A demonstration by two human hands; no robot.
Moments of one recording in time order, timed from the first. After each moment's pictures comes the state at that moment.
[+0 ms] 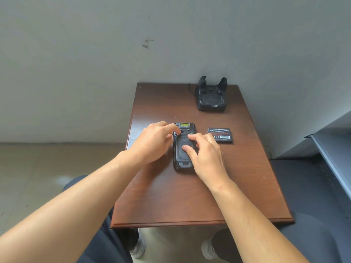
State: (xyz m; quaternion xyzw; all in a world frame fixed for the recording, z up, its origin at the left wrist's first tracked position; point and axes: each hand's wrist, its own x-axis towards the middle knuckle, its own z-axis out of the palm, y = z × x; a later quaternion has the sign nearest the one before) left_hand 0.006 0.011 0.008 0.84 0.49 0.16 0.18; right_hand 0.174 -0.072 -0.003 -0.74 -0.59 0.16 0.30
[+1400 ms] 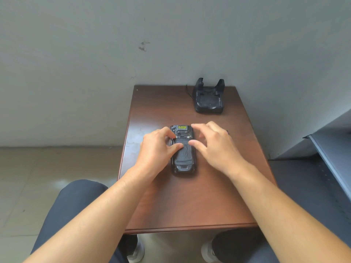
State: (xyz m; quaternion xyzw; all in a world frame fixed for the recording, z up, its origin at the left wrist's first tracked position) left_hand 0.029 -0.014 0.010 0.70 0.60 0.27 0.27; right_hand 0.217 -0.048 0.029 -0.66 -0.71 0.12 0.22
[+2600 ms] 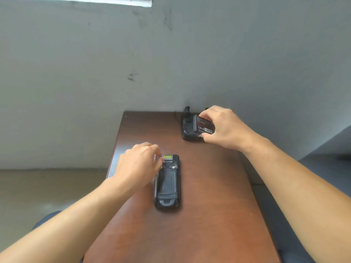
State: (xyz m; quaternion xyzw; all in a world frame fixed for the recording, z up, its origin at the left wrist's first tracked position) left_hand 0.037 0.019 0.051 0.80 0.58 0.11 0.08; right_hand 0.297 0.036 0.120 -0.65 -0.74 0.09 0.13
